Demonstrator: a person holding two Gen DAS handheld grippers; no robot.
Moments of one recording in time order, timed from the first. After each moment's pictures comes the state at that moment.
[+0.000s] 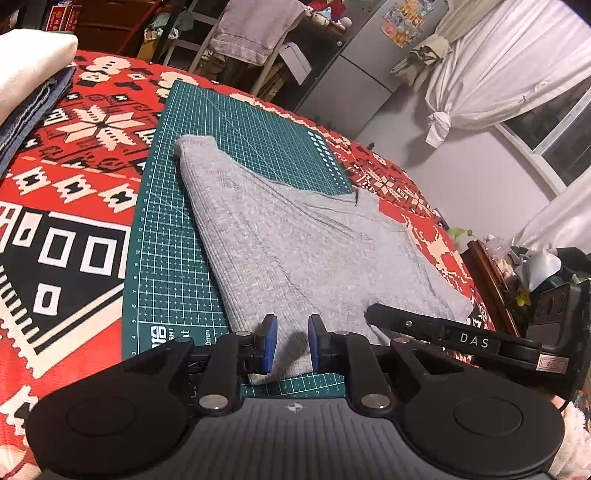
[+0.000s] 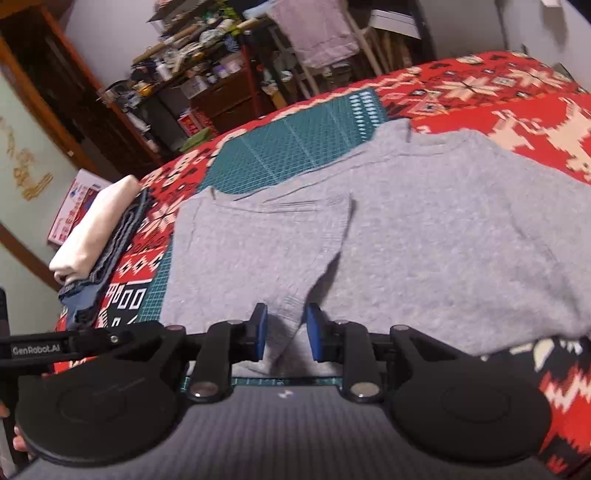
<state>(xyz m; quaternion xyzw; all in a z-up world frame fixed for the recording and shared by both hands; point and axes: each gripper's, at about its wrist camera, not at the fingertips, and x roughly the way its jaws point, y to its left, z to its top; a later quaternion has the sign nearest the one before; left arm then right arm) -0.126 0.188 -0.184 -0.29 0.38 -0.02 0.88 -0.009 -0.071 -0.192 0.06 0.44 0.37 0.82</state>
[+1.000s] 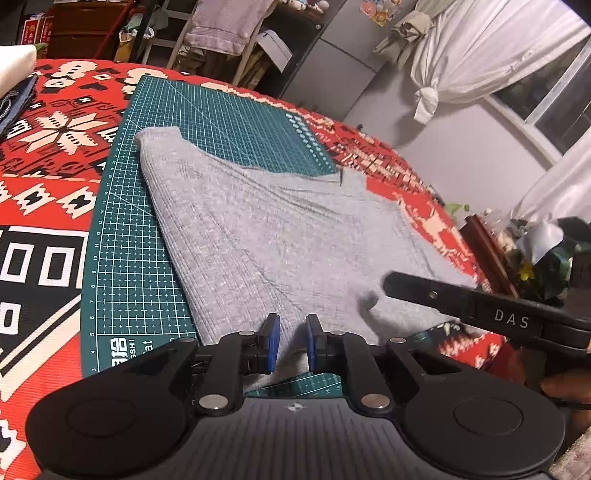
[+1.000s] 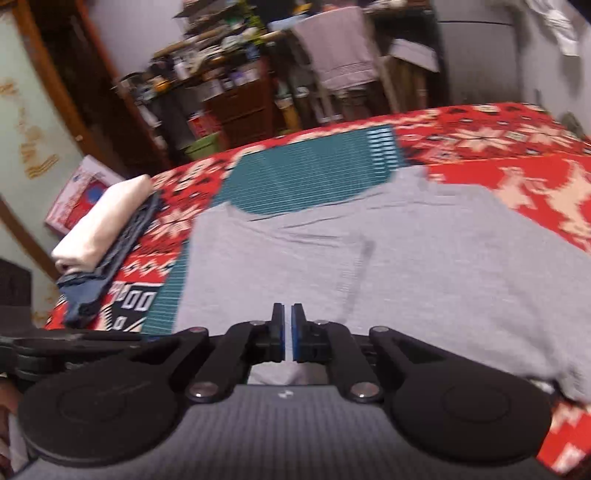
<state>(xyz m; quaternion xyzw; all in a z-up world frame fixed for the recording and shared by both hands) -0.105 0.167 -0.192 -0.24 0.39 -0.04 0.89 -0.019 -0.061 -0.164 0.03 0.40 0.39 0.83</state>
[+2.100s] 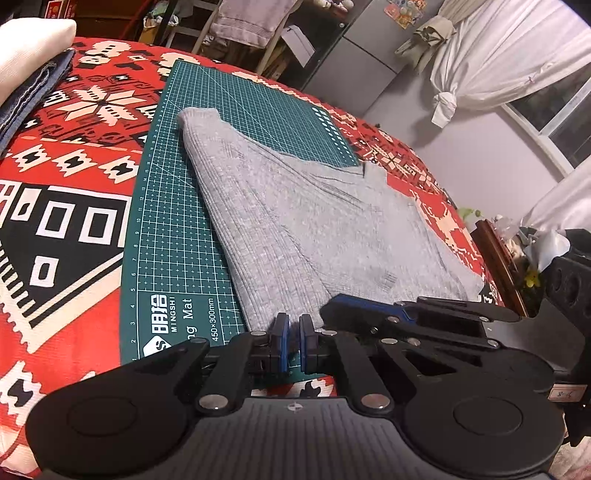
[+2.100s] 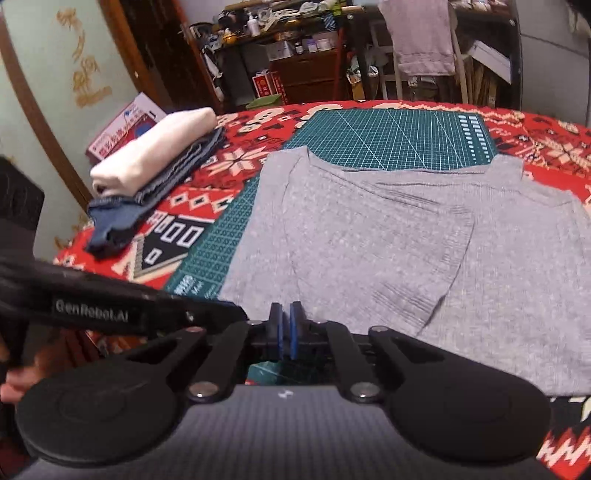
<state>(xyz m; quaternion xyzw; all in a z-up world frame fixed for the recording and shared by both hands) -0.129 0.182 -0.196 -0.27 0.40 -0.02 0.87 -0.054 -0.019 -0.187 -0.06 0.40 0.47 0.79</state>
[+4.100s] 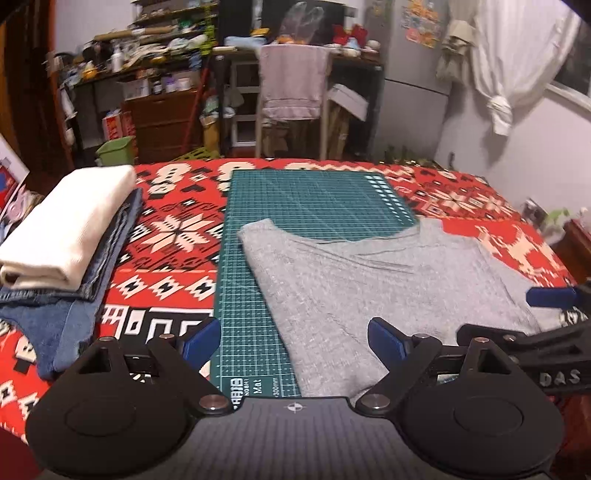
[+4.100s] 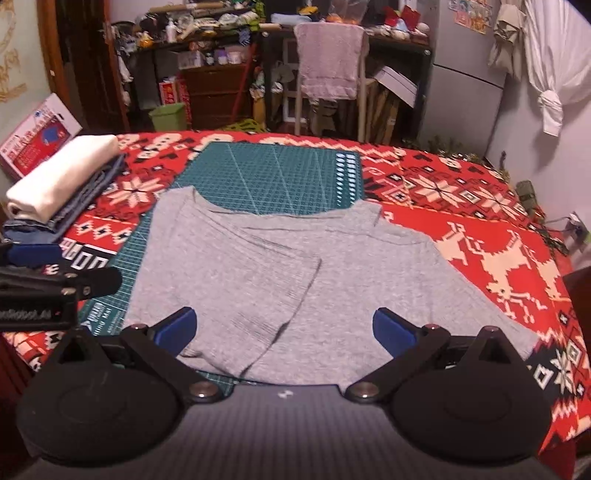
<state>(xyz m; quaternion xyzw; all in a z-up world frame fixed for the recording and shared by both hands) -0.133 0.135 -0.125 -0.08 0.35 0.15 0.92 -0.045 -0.059 -0.119 -0.14 0.37 0.30 0.87</state>
